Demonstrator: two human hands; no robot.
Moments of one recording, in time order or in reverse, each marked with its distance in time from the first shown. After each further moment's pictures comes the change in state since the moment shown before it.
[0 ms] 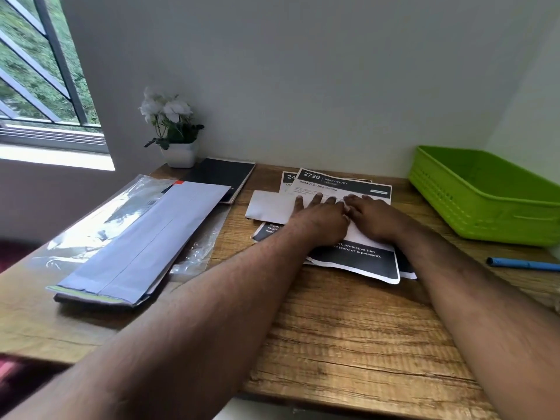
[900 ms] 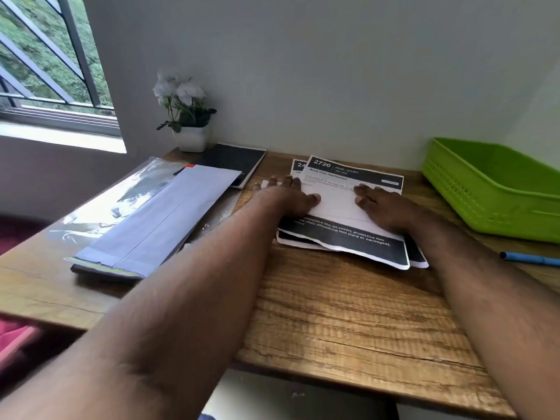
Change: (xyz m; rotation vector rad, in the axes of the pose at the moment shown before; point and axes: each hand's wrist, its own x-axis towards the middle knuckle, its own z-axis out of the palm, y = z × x) left_hand -0.012 -0.064 -0.018 -0.024 -0.114 -0.350; right_hand -0.001 0.008 0.003 0.057 -0.057 0.022
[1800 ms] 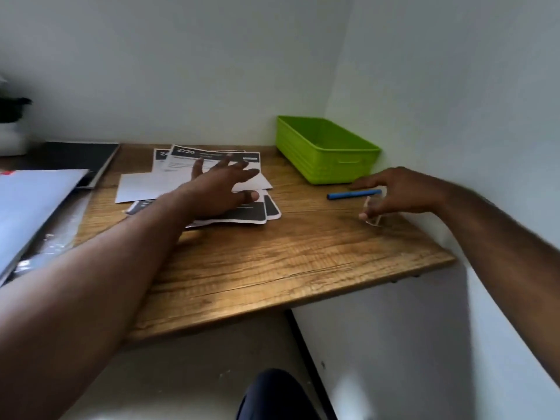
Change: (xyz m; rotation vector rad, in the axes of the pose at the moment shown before) left_hand -0.043 0.076 0.014 0.014 0.205 0.710; right_hand -0.238 0.095 -0.091 0.042 0.061 0.334
